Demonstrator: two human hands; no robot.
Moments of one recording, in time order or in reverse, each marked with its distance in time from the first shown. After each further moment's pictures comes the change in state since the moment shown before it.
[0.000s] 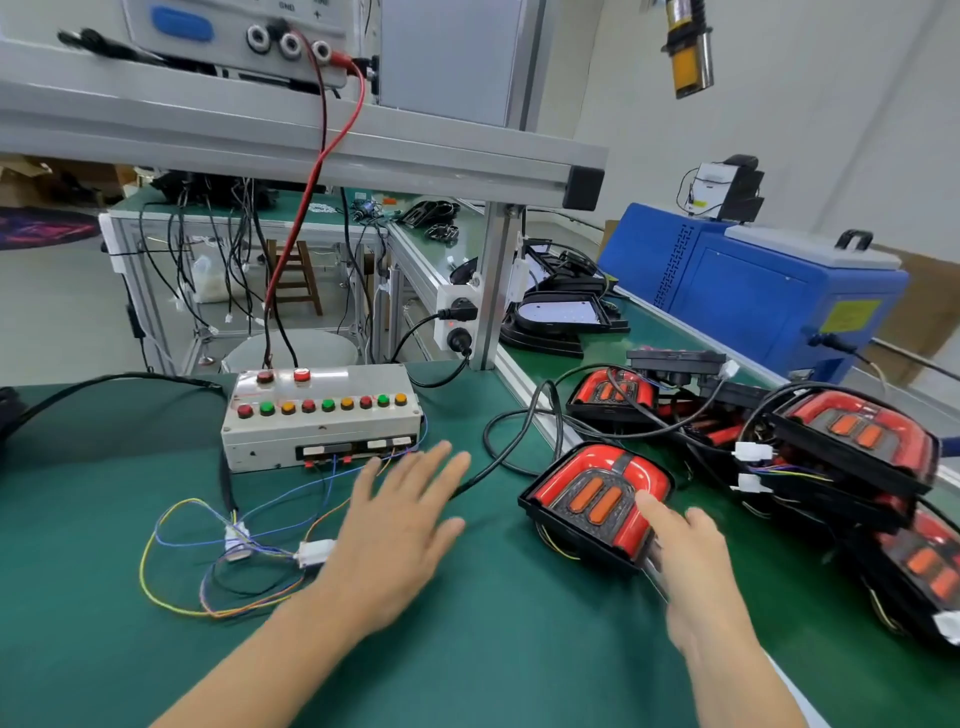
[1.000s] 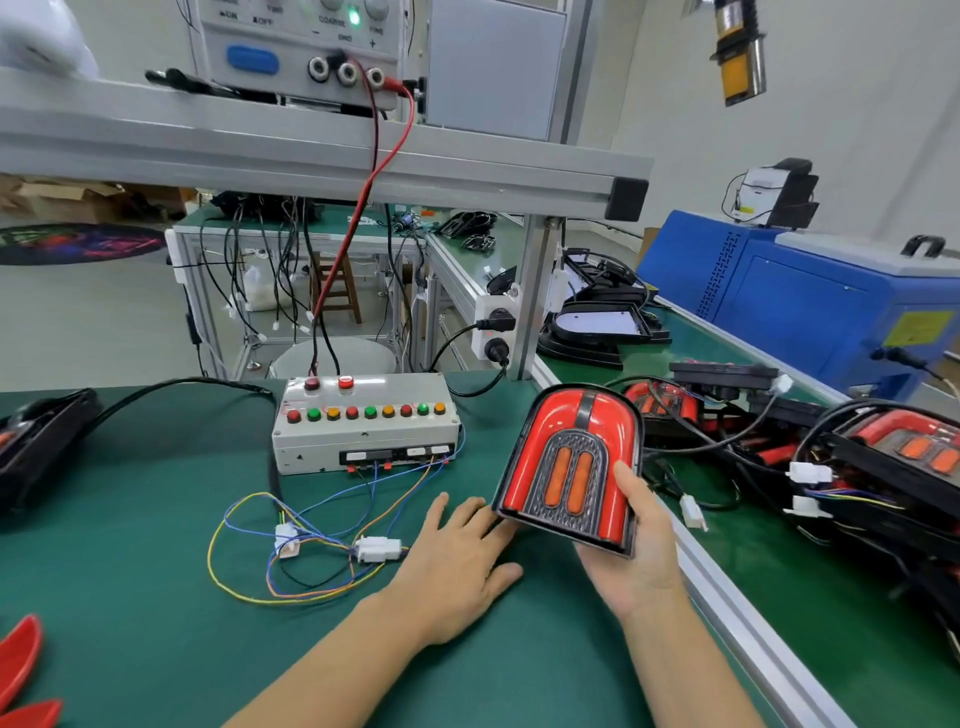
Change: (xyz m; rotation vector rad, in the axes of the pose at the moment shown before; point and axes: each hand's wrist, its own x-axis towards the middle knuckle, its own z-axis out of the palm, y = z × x) left_hand 0.008 0.002 0.035 0.006 -0.179 0.136; right_hand 0.003 0.009 0.067 0.714 -0.581 0.112
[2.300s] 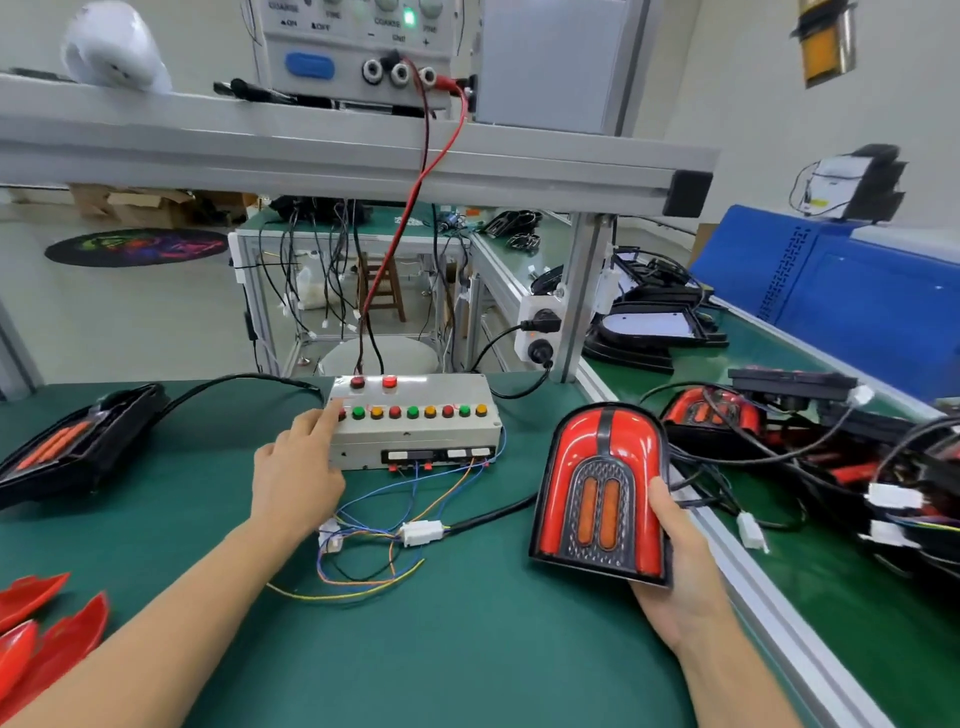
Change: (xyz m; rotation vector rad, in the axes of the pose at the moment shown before) left_hand -0.041 -0.147 -0.051 0.013 0.342 -0.764; right_hand 0.014 0.010 -0.016 -0.257 -0.101 0.029
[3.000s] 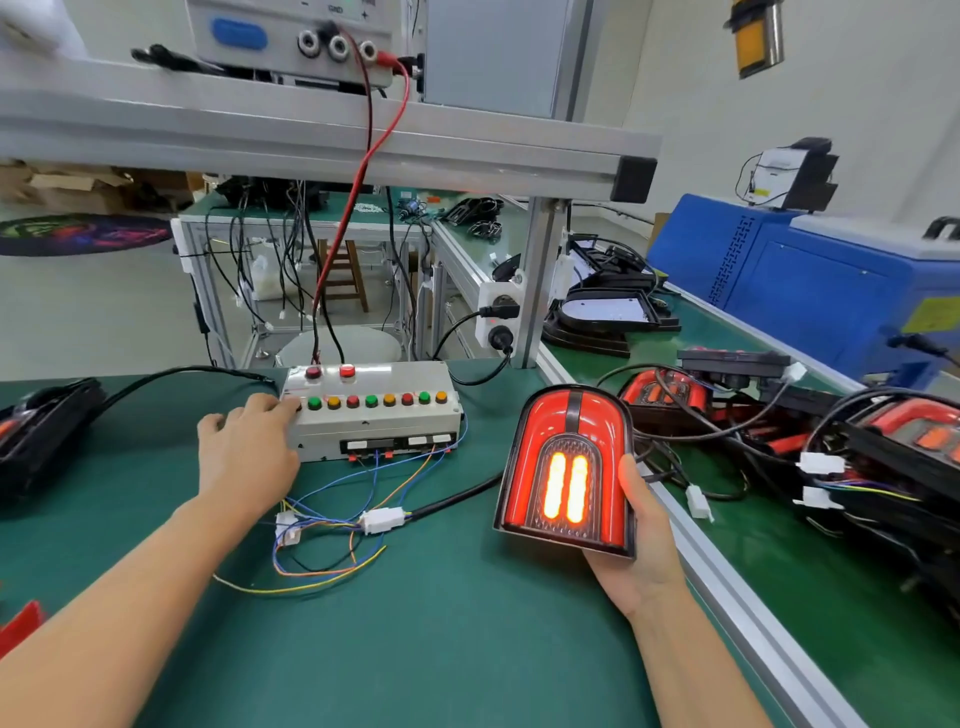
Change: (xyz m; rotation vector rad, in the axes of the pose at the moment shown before) left_hand 0.008 0.011 -0.013 0.174 -0.011 0.024; right_hand 0.000 -0.001 -0.010 0.125 0.051 0.012
